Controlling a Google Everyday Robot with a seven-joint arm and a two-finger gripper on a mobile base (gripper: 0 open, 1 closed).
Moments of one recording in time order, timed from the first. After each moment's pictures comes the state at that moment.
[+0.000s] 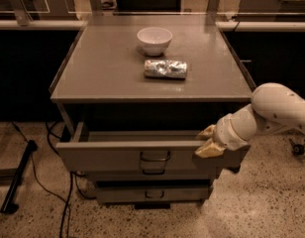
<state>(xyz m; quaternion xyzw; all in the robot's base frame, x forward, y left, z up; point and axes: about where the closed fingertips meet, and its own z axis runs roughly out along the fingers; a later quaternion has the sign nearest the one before) 0.530 -0.169 0.662 -0.60 0.75 0.17 0.24</state>
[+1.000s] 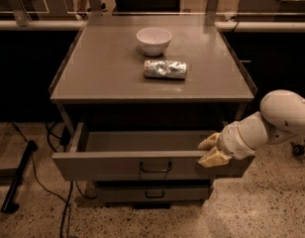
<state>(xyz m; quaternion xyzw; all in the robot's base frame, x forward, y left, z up) 0.498 -0.168 0.665 -0.59 0.75 0.20 0.24</state>
